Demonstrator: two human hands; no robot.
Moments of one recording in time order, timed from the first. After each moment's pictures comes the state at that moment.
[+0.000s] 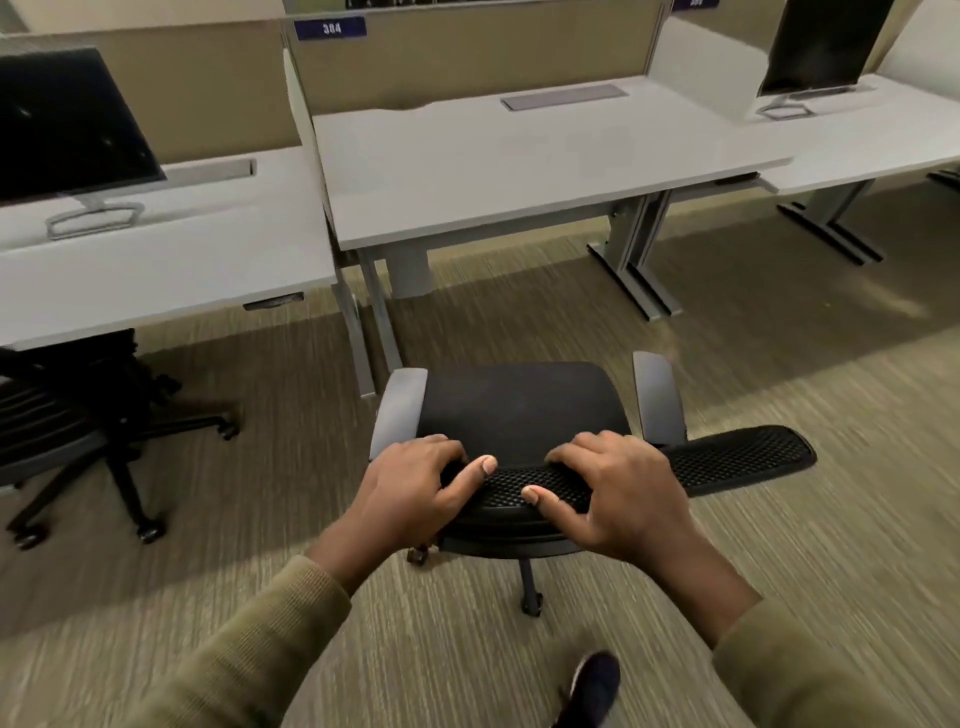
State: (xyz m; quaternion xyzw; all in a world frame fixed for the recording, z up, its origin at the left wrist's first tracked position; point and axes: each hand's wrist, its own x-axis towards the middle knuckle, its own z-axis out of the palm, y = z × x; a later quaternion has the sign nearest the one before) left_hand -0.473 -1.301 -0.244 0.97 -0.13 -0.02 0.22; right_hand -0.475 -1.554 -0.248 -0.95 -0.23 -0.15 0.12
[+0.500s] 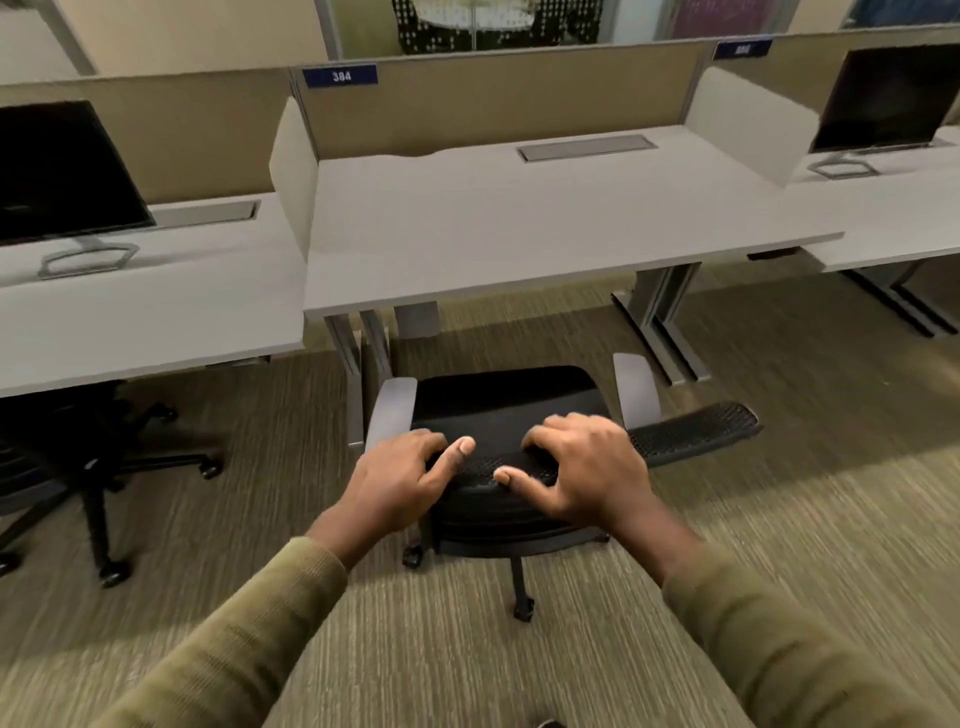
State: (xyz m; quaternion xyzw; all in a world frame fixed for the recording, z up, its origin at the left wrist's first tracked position) left_hand -0.246 -1.385 -0.246 0.97 -0.05 0.01 0.24; right_hand -0.199 -1.630 -0.251 -0.93 -0.31 -0.16 0.12
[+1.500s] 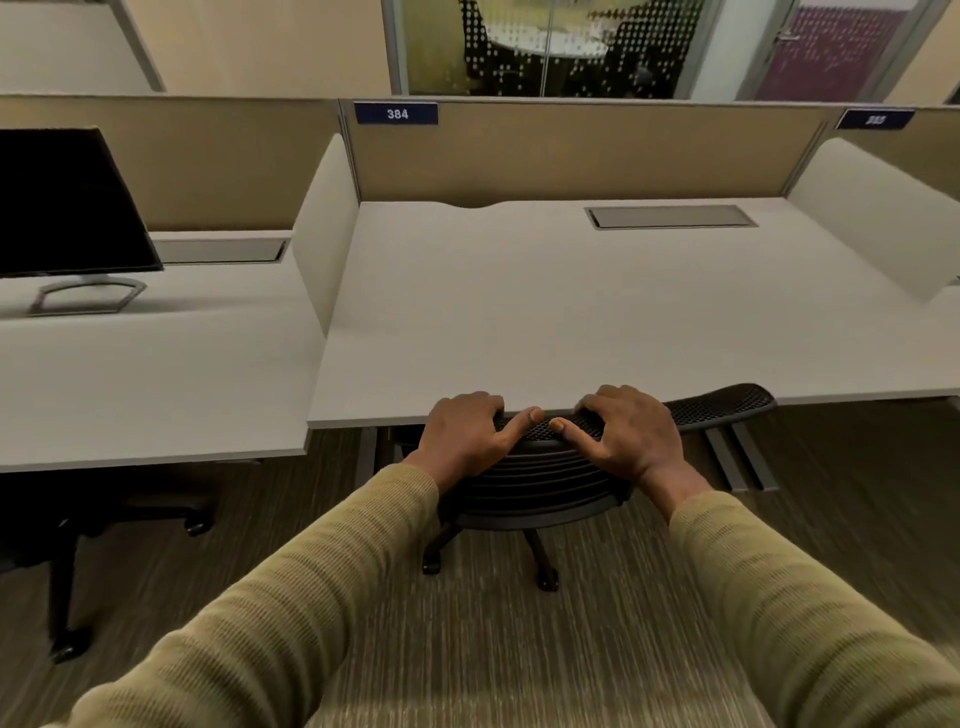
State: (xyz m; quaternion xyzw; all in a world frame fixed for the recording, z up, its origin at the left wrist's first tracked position) left_hand 0.117 -1.317 -0.258 0.98 -0.02 0.08 0.16; right_hand 0.183 -1.550 -0.265 -0.94 -0.29 -0.17 0.10
